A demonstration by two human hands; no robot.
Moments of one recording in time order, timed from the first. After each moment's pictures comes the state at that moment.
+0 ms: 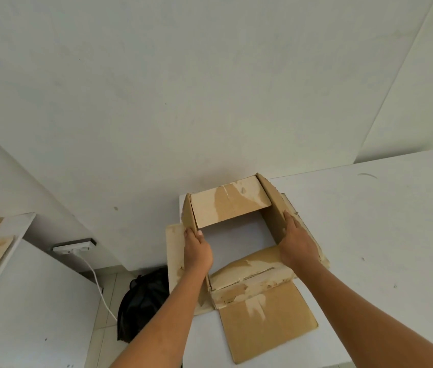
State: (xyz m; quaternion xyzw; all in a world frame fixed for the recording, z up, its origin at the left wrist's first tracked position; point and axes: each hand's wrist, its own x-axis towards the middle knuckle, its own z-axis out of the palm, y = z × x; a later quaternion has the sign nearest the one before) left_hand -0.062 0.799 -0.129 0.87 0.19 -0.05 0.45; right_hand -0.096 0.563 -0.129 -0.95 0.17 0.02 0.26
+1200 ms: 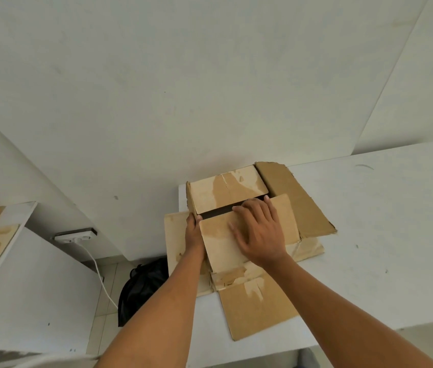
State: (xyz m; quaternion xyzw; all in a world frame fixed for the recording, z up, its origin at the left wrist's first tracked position) left_hand -0.056 0.805 -0.148 0.71 0.19 -0.05 0.68; right_hand -0.116 0.630 -0.114 -0.90 -0.13 -0.36 0.19
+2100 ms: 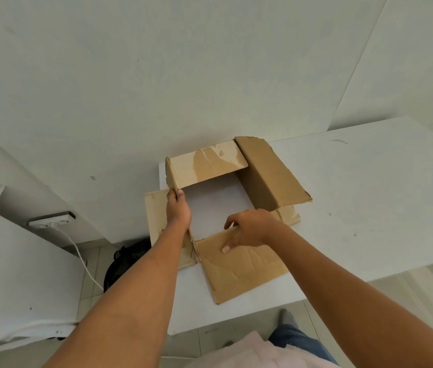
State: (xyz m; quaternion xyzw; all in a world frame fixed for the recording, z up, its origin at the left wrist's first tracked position) left_hand -0.057 0.799 -0.152 0.78 0.16 -0.01 0.61; right_hand -0.141 0.602 -0.098 -0.96 -0.13 0.24 0.11
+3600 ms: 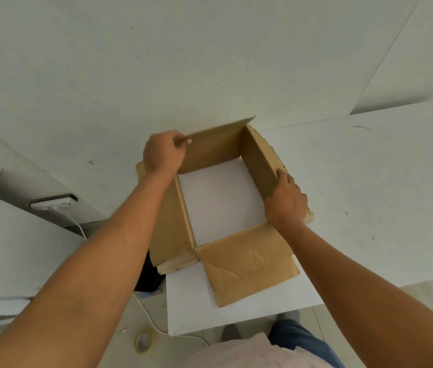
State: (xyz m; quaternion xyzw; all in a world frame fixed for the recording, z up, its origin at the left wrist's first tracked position) left_hand 0.037 0.816 -0.062 0.95 -0.02 0.16 0.28; right_hand -0.095 0.570 -0.134 -0.95 0.24 -0.04 0.21
